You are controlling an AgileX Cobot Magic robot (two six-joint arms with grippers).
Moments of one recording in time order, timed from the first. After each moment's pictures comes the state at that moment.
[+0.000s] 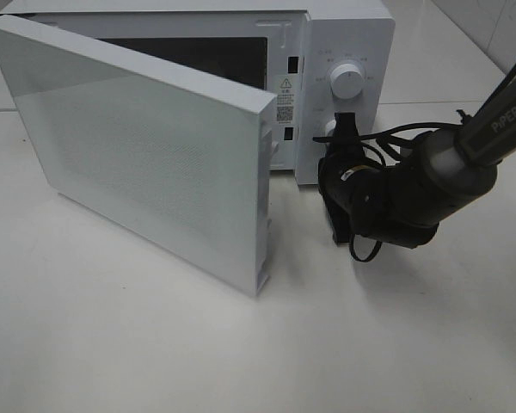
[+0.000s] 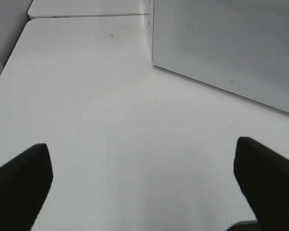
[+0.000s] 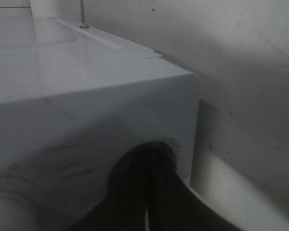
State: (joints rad) left arm 0.01 0.00 -0.50 -0.06 1.04 0.05; right arm 0.51 2.17 -0.94 0.64 -0.81 1.27
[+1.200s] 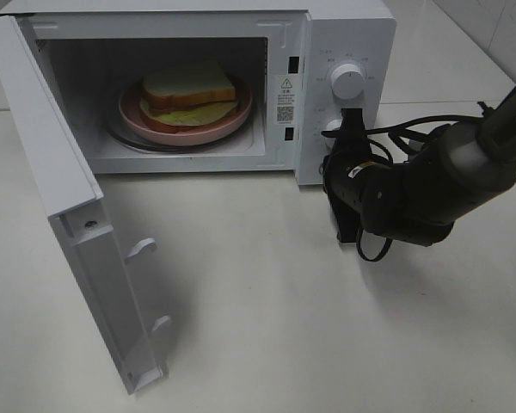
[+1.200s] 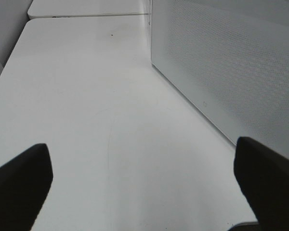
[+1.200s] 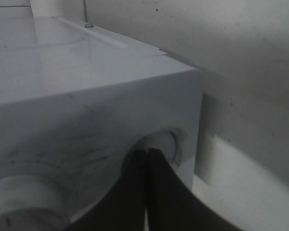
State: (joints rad) left arm 0.01 0.00 -0.50 -0.06 1.04 0.05; right arm 0.53 2.10 -0.88 0.62 -0.78 1.30
